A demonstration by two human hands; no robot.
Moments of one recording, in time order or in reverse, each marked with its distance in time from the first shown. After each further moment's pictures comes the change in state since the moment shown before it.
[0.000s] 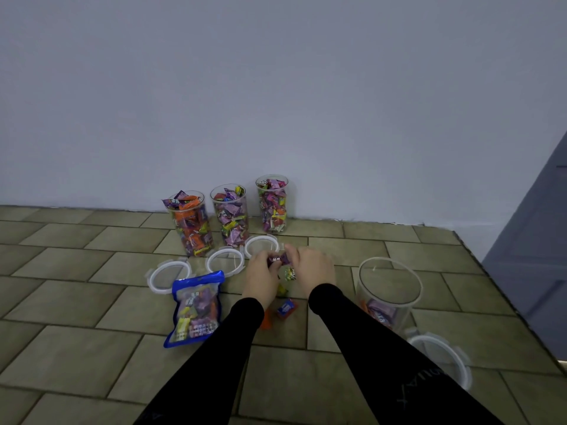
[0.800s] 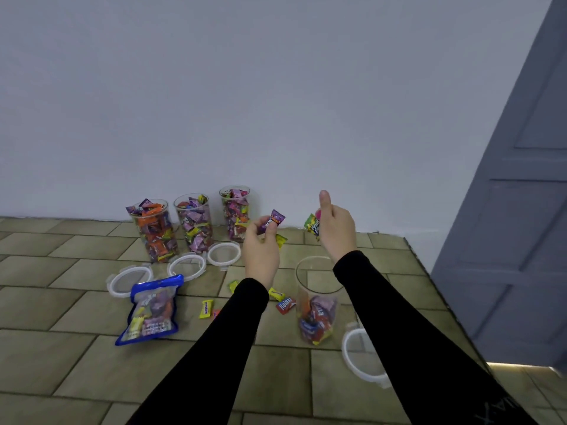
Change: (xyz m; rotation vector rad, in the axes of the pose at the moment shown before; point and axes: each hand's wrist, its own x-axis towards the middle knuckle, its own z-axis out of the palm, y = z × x) left_hand -0.038 0.131 0.033 -0.666 0.194 0.021; right_hand -0.011 0.069 -0.142 0.738 0.324 0.185
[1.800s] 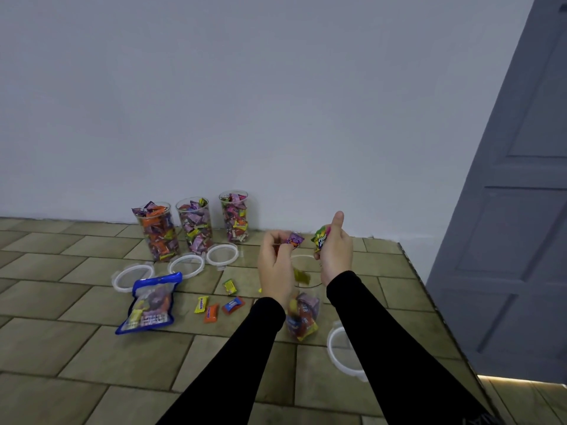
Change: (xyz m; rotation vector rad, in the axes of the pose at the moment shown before) left_hand -0.073 0.020 0.030 -0.197 -0.047 0.138; right_hand -0.031 0.019 -0.018 0.533 0.076 0.354
